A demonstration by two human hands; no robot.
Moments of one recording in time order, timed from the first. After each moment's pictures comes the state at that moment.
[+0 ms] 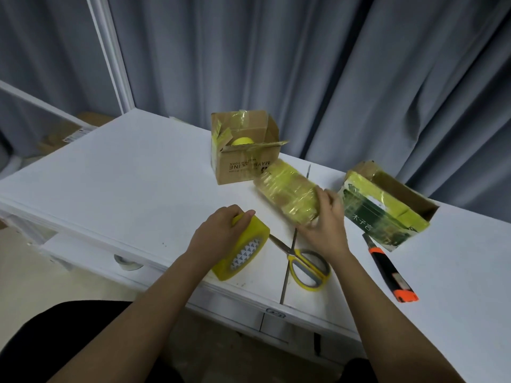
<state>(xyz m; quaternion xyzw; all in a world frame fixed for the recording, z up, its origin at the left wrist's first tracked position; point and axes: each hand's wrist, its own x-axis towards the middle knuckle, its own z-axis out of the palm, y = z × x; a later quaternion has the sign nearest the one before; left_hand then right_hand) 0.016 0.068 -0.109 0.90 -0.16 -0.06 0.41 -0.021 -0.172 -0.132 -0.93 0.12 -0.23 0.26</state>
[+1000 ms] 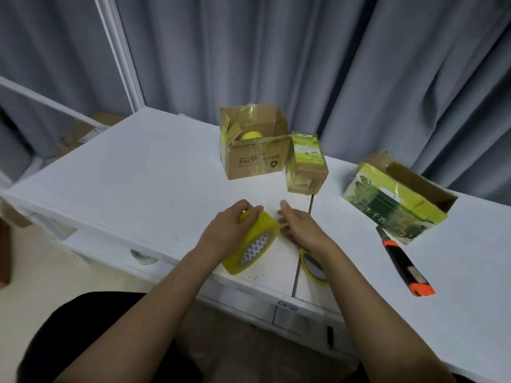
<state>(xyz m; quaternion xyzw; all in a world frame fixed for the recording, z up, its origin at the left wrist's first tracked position) 0.018 0.072 -0.113 0.89 -0.13 -0.11 0.43 -0.008 -0.114 -0.129 -0.83 0.17 0.06 0.52</state>
